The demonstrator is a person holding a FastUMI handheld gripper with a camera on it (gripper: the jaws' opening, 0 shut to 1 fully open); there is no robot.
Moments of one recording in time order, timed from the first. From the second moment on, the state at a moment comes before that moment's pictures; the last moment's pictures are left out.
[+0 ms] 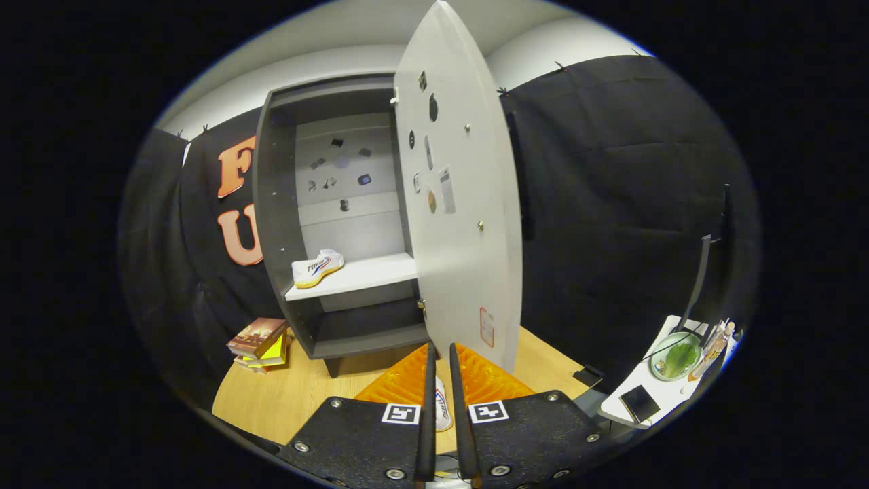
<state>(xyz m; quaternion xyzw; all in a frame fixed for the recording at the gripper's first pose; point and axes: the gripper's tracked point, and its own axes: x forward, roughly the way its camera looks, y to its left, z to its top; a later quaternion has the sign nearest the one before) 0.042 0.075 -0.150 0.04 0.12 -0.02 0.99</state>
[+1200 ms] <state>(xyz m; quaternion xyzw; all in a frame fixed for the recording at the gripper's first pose) 0.162 0.143 -0.418 -0.11 0.32 0.05 0.94</state>
